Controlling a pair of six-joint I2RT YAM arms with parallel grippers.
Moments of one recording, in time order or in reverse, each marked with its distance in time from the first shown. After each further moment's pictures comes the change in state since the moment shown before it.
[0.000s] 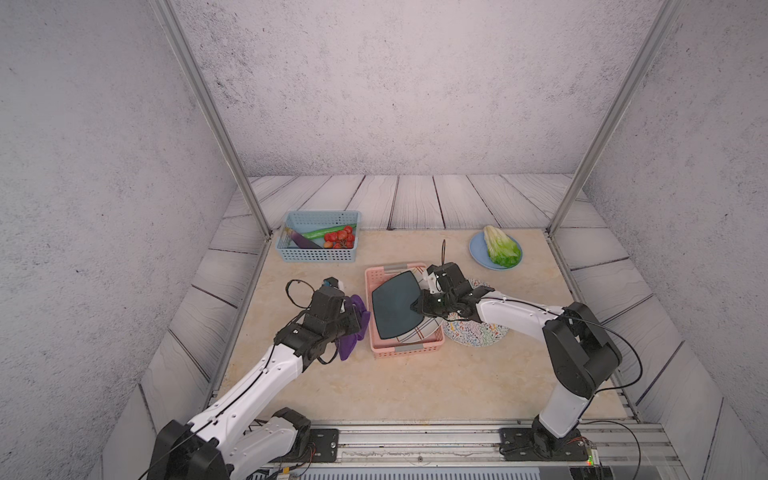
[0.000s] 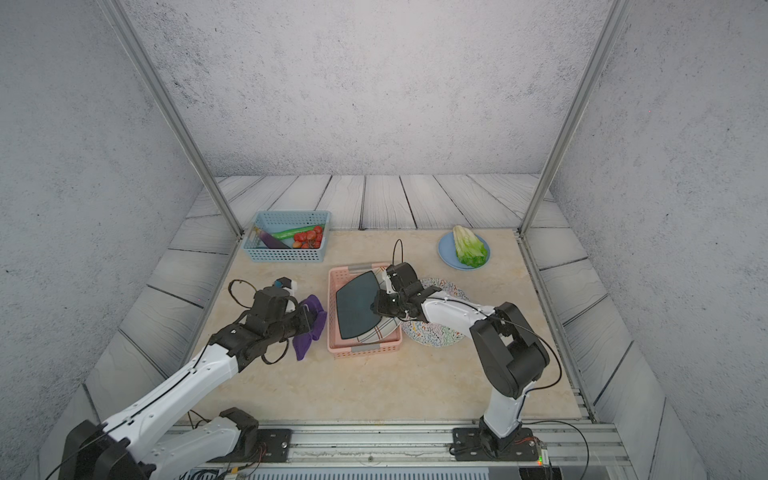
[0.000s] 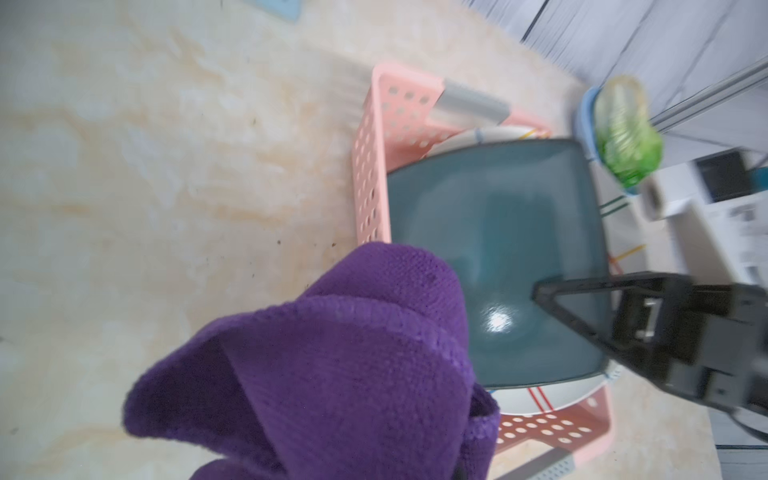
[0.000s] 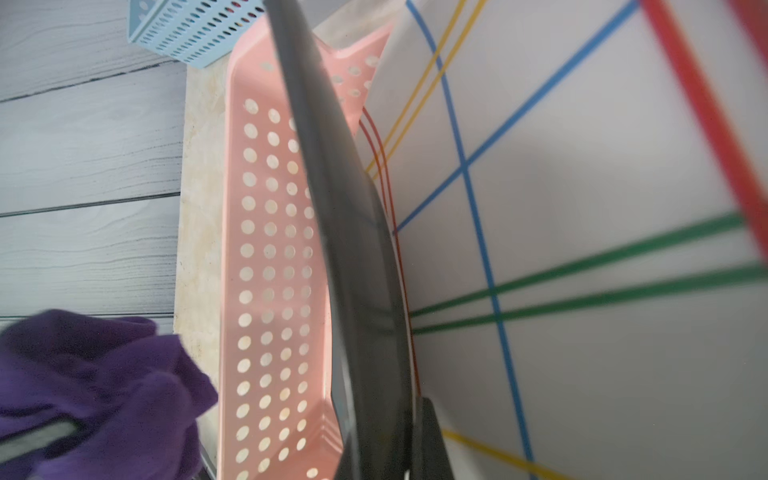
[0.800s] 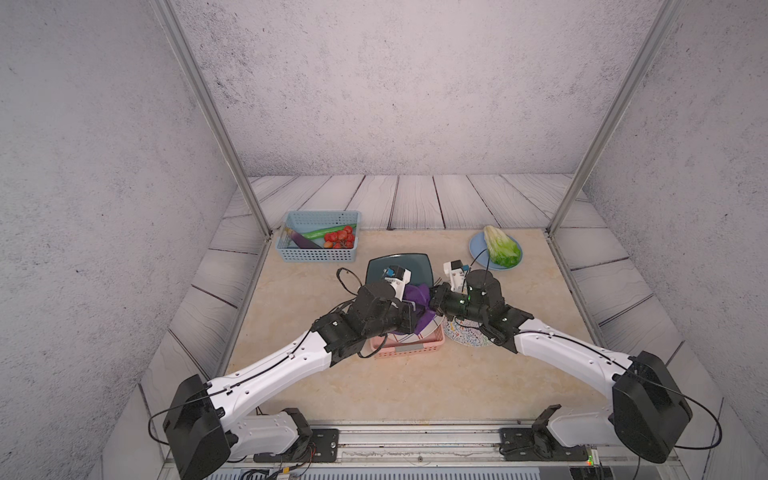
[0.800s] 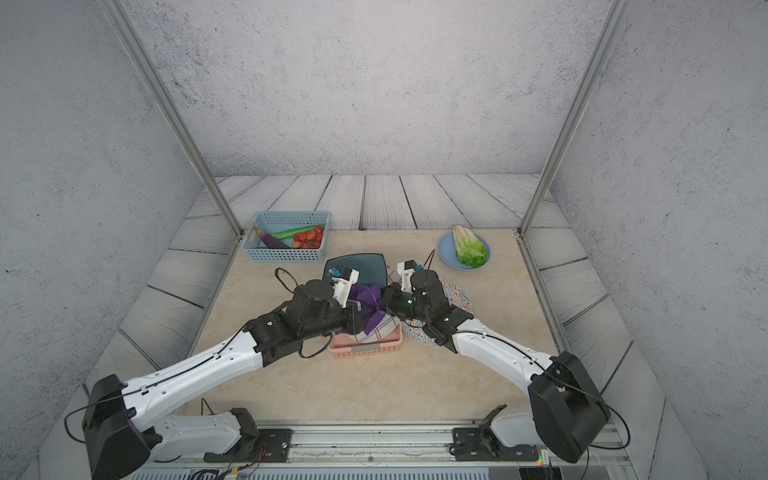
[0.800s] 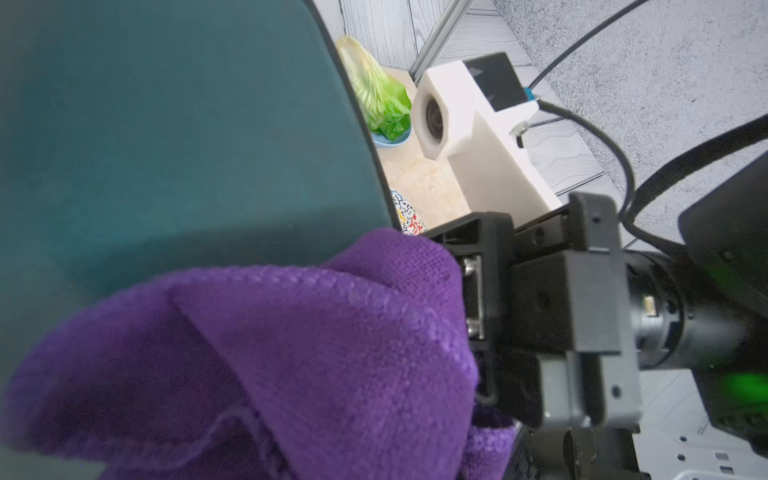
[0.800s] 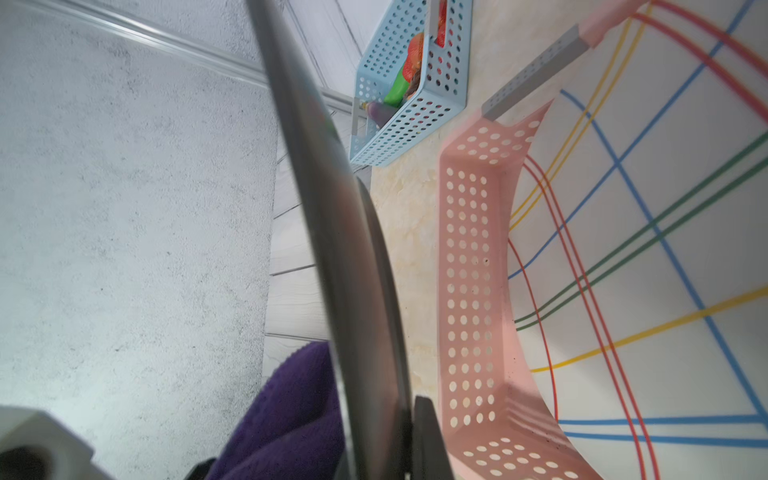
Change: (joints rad) left arm -0.427 0.264 0.229 0.209 0.027 -0.011; right arm 0.032 -0.381 -0.256 0.369 -0.022 0.475
